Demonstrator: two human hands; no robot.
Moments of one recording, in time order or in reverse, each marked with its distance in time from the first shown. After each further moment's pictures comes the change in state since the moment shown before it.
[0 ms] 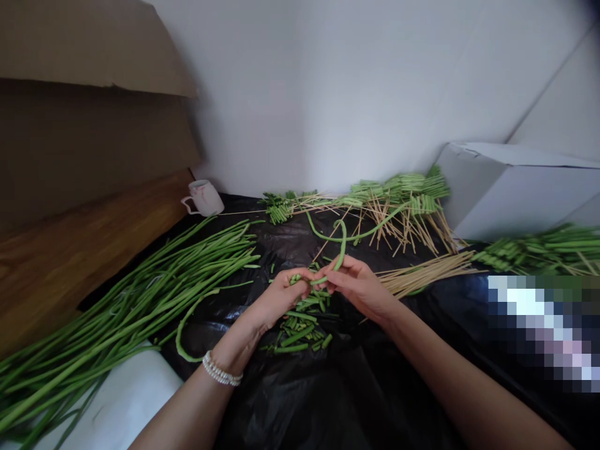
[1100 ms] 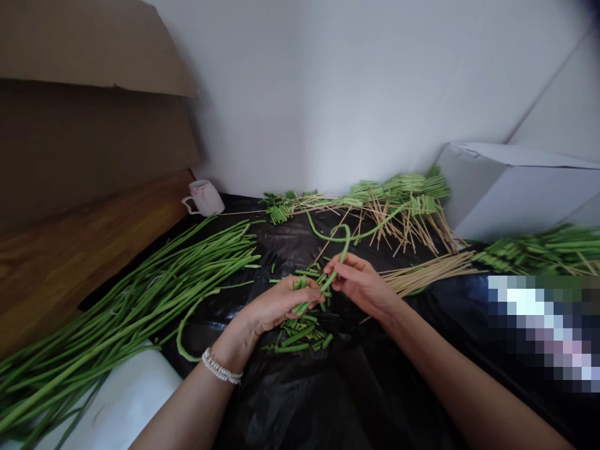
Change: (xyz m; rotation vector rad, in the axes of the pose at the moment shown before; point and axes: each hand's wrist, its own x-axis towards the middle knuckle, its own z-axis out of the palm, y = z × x) left_hand -0.005 0.007 -0.004 -0.130 -0.246 -0.204; right_hand 0.003 -0.001 -0.007 0.128 0.098 0.056
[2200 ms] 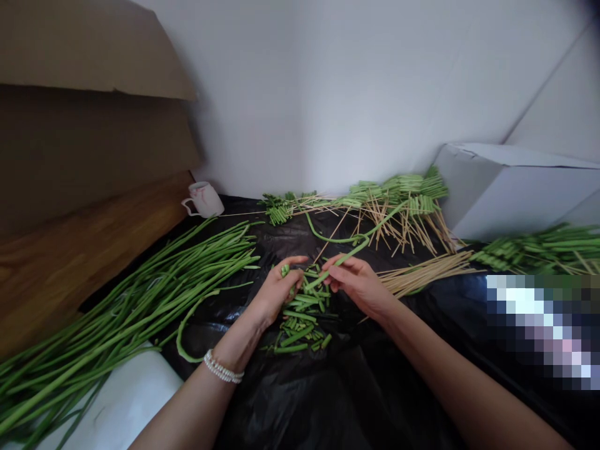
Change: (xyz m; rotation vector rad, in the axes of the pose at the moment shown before) left_hand 0.016 -0.010 -0.004 -0.096 0.384 0.264; right_hand 0.000 0.001 0.001 -0.184 -0.004 -0.080
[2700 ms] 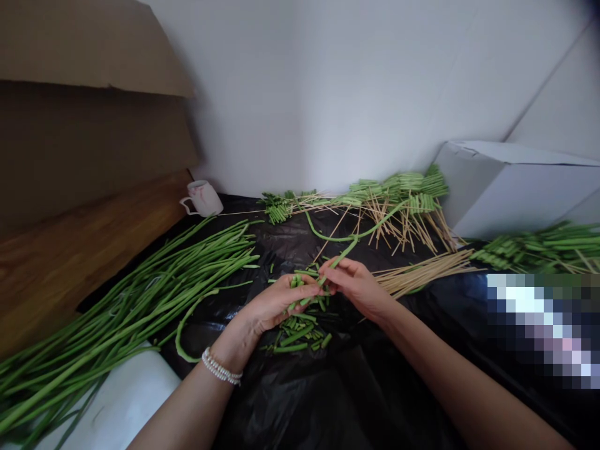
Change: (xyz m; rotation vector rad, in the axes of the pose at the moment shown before) left_hand -0.012 0.010 0.001 -0.083 -0.312 -0.238; right_hand 0.001 0.002 0.001 -0.021 0.005 0.067
